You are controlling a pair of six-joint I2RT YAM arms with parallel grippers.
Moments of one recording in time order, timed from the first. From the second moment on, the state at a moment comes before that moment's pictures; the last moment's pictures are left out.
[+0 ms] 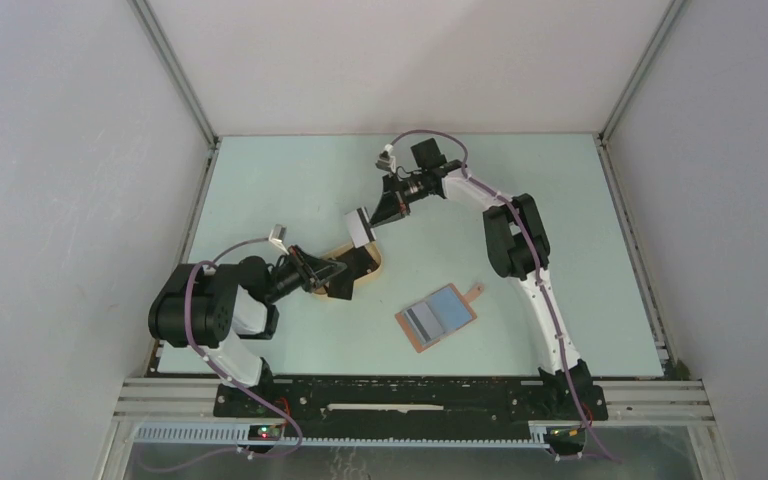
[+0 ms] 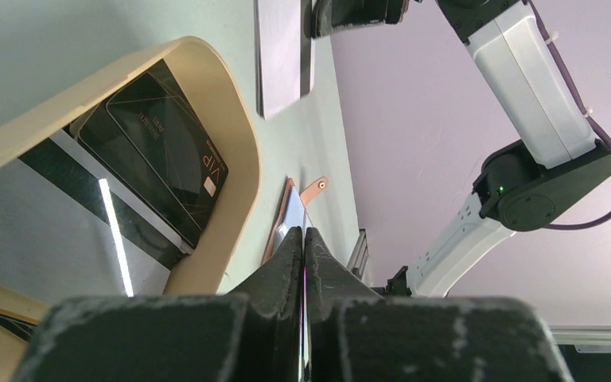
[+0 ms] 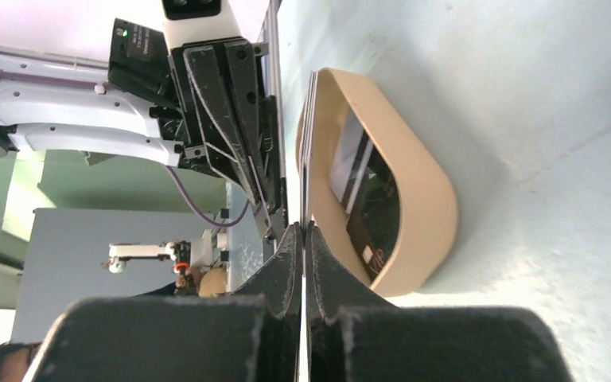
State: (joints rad) left arm -0.03 1.64 0.16 1.33 0.84 -1.14; right arm 0.47 2.53 2.09 -0.46 -1.34 0.32
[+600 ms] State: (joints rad) left arm -0.03 1.33 0.14 1.25 0.81 -1.14; right arm 0.51 2.53 2.09 -0.66 -1.19 0.11
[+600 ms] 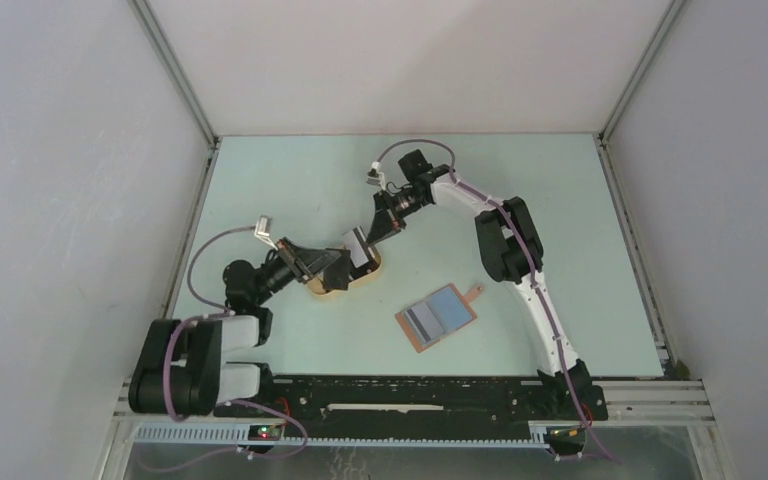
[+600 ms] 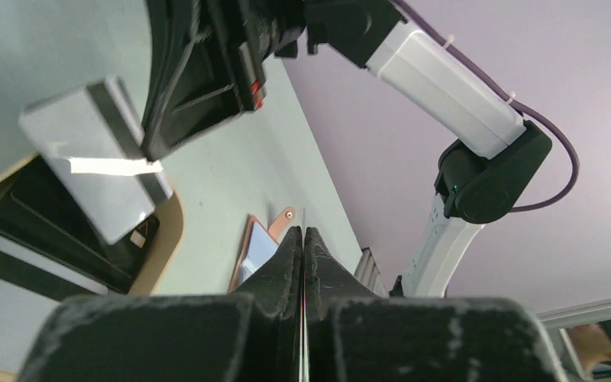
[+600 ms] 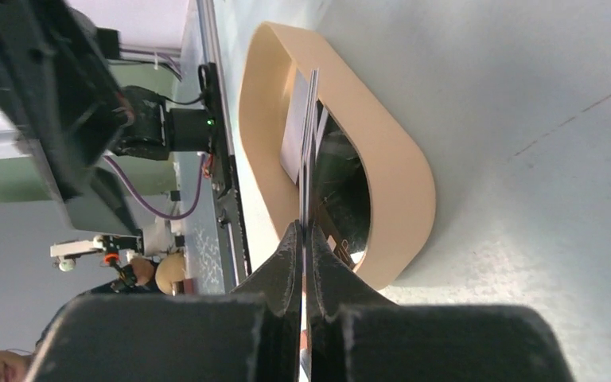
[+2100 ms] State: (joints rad) left arm -1.10 1.10 0.30 1.24 -0.21 -0.57; right arm 0.39 0.98 0.72 -0.08 -1.20 0.14
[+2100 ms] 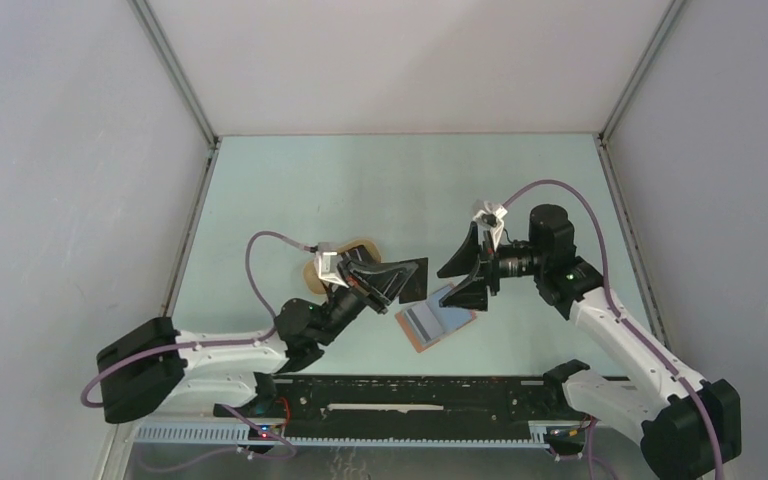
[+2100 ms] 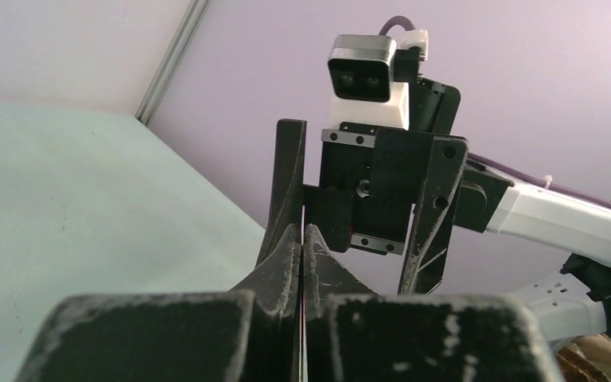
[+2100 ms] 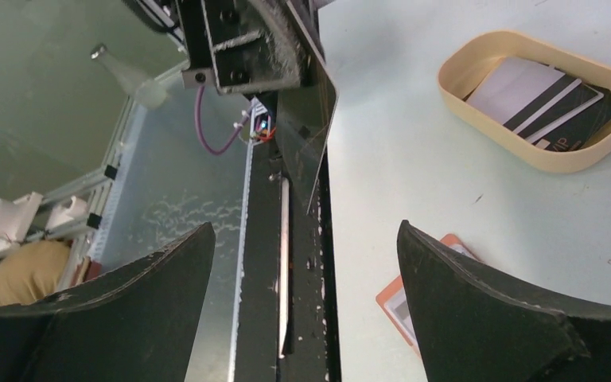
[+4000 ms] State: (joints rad) left arm -1.03 1.22 0.26 0.70 -0.12 -0.77; right arm 0.28 1.57 0.88 -0.69 -0.99 -0.19
